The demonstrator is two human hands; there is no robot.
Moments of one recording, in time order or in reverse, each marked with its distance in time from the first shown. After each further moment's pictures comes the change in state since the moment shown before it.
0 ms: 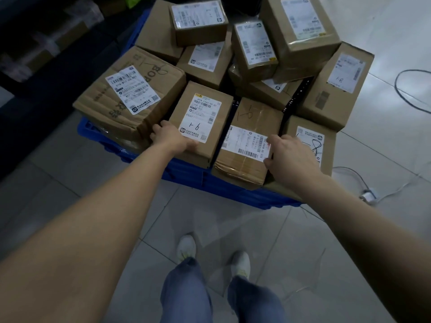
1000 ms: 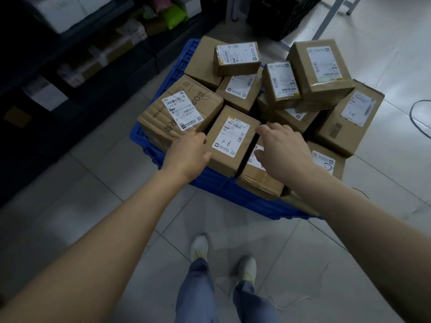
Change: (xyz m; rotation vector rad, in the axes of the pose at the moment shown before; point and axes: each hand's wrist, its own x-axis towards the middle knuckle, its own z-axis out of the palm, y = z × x) left_hand -0.103 -0.022 -0.104 0.247 0.151 0.493; right_hand -0.025 -0.099 -0.102 -0.084 0.091 -0.212
